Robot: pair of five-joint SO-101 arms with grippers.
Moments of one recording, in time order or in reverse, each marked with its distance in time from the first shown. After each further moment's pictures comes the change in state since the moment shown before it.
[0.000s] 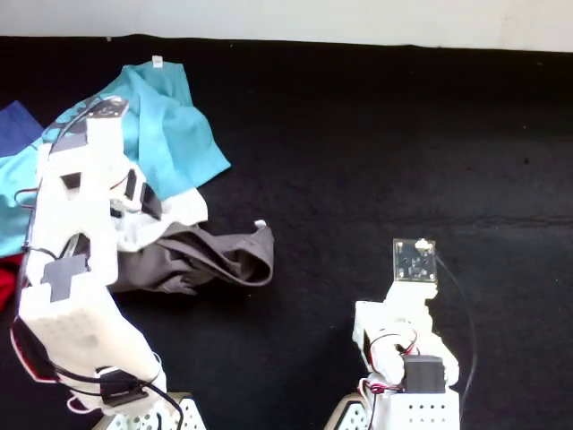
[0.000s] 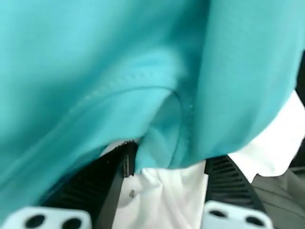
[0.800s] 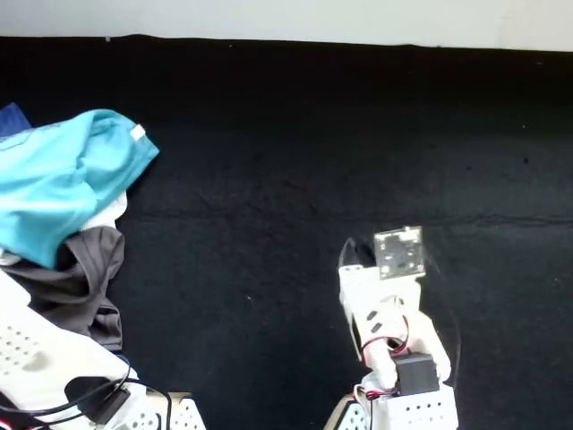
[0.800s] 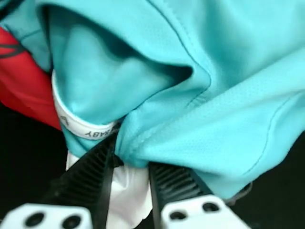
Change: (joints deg) left arm -34.2 -0.3 -43.9 37.8 -2.8; right arm -6.9 0.0 0.0 -29.4 8.4
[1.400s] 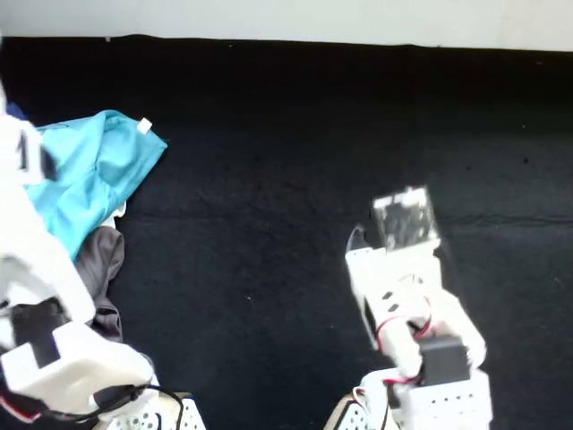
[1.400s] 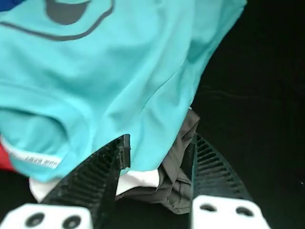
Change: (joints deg) left arm 25.4 -19.4 15.9 -6.9 0.0; right arm -0.3 30.0 -40.6 19.5 3.4
